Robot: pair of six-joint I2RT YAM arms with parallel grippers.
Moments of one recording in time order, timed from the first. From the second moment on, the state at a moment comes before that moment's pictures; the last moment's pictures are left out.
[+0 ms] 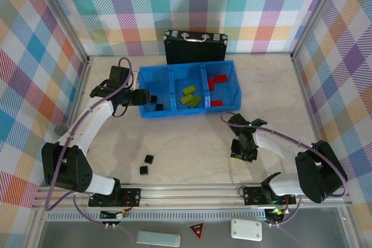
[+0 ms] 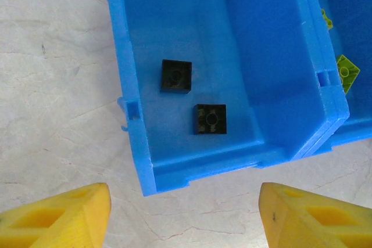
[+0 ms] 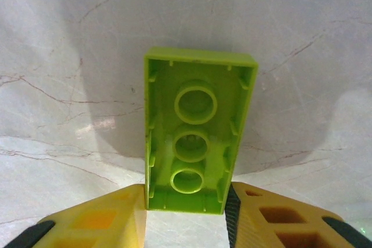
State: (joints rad) left arm -0.19 1.42 1.20 -0.71 0.09 -0.19; right arm 0.57 1.32 0.67 -0.92 -0.03 0.82
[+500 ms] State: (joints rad) left arm -0.19 1.42 1.20 -0.71 0.09 -0.19; right arm 0.57 1.31 0.74 -0.97 -0.01 0.82
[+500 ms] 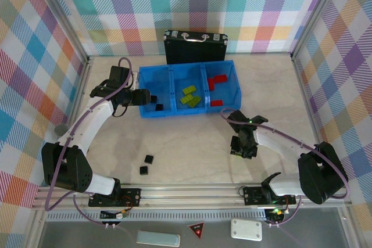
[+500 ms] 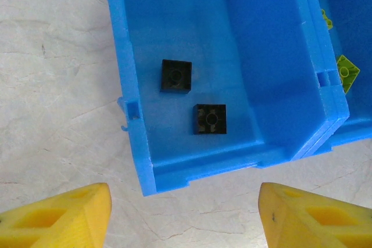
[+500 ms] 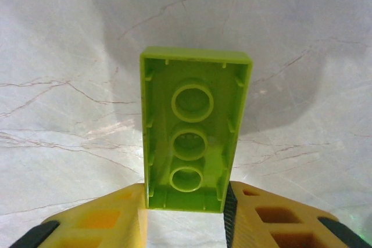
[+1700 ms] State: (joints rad) left arm -0.17 1.41 1.20 -0.71 0.10 -0.19; right arm 0.67 1.96 1.76 -1.05 0.00 0.52
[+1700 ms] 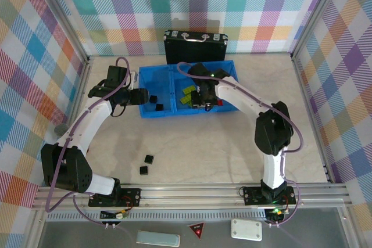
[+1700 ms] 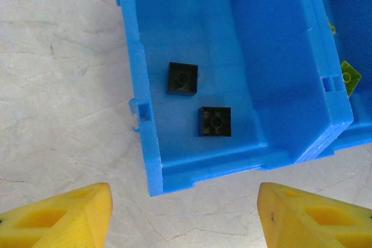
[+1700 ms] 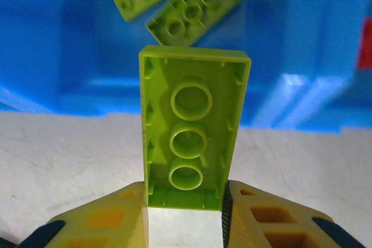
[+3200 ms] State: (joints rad) left arm -0.16 1.47 1.20 -0.71 0.13 -0.19; right arm 0.60 2.56 2.40 -0.87 -0.11 0.36
